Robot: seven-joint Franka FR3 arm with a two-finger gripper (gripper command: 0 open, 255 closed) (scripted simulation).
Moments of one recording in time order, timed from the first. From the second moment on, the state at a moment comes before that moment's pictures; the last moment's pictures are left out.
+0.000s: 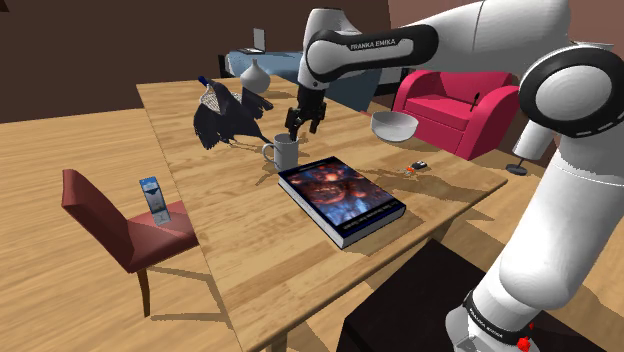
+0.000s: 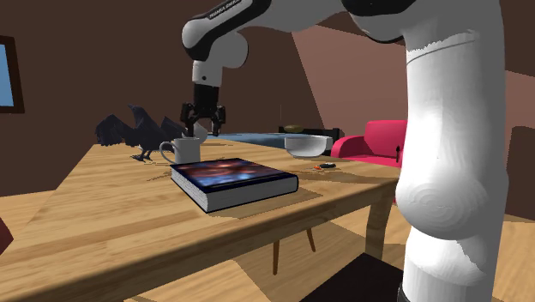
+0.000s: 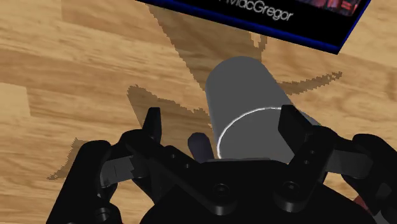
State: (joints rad) arm 0.03 0.11 0.18 -1.69 0.00 1.95 0.04
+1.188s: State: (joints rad) arm 0.04 0.24 0.18 -1.63 -0.03 2.03 0.05
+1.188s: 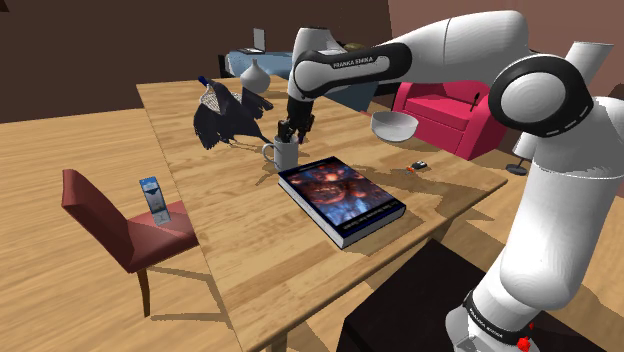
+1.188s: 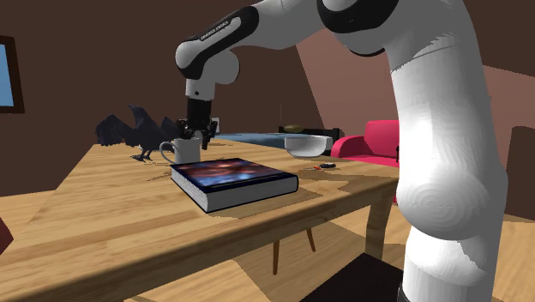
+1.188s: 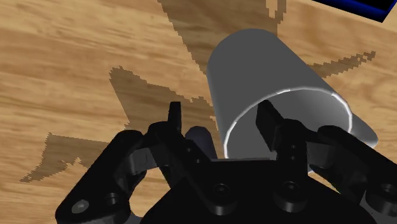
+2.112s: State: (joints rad) arm 0.04 0.23 0.18 -1.58 -0.03 1.98 0.05
